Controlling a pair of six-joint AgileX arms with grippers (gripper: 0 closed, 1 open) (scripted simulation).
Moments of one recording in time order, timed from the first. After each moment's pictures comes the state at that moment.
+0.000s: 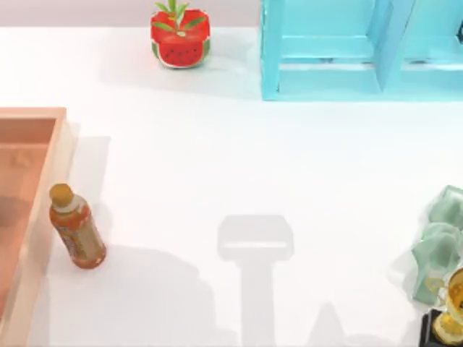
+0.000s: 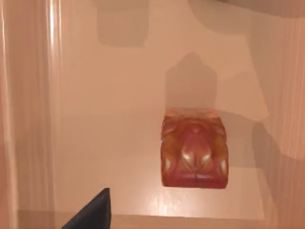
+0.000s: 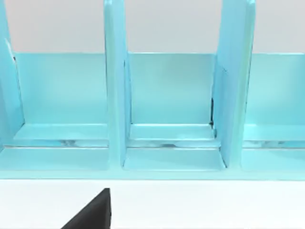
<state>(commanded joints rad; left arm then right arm) 0.29 1.34 1.02 -1.01 0.00 0.30 0.00 0.00 0.00 0.00 0.00 0.00</state>
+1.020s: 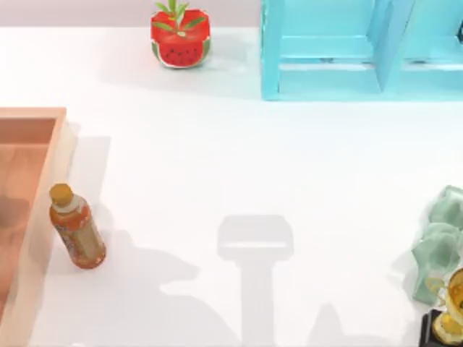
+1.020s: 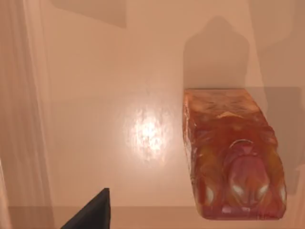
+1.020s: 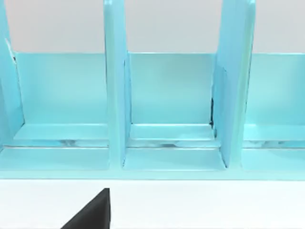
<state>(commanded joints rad) 0.34 1.61 1.13 -1.10 0.00 0.36 0.00 0.00 0.00 0.00 0.00 0.00</state>
